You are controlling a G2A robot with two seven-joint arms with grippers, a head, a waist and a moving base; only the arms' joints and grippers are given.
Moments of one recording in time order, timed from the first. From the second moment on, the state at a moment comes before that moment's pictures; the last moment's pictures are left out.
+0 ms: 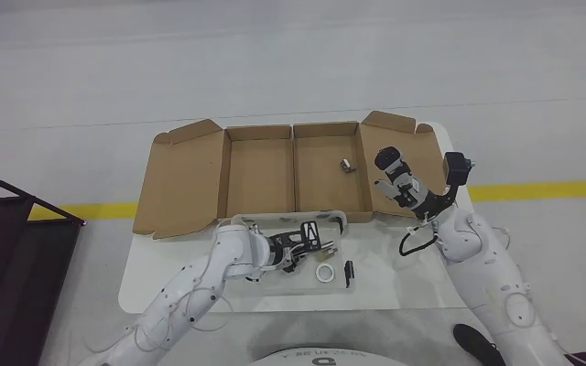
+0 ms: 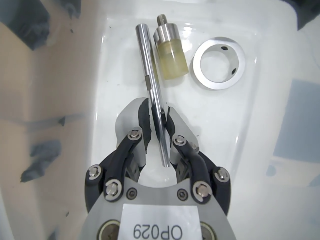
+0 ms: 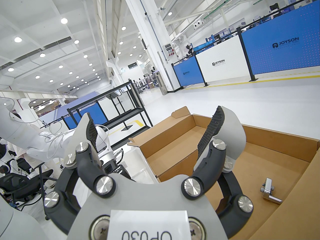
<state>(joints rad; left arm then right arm) 1.29 -1.15 -0.81 -1.67 1.31 -0.69 -0.76 -1.46 -1.07 1.36 -1.48 -0.50 -1.01 -0.07</state>
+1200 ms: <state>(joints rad) 1.41 -1.07 -1.04 -1.81 1.27 -0.76 -0.66 -1.46 -1.07 1.36 -1.48 -0.50 -1.01 -0.07</state>
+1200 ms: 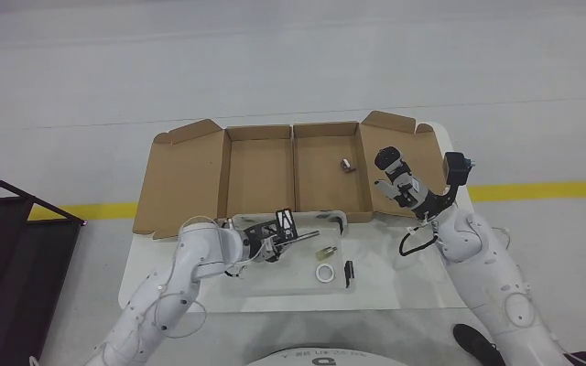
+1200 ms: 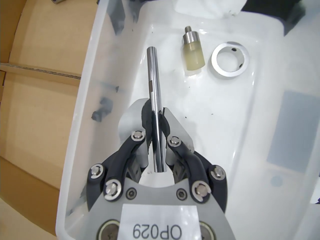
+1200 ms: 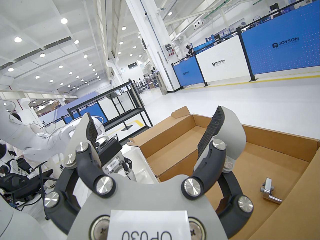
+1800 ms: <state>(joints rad) 1.45 -1.04 -1.15 -1.79 1.10 -0.81 -0.67 -1.46 -1.07 1.36 -1.48 -0.50 -1.01 -0.07</state>
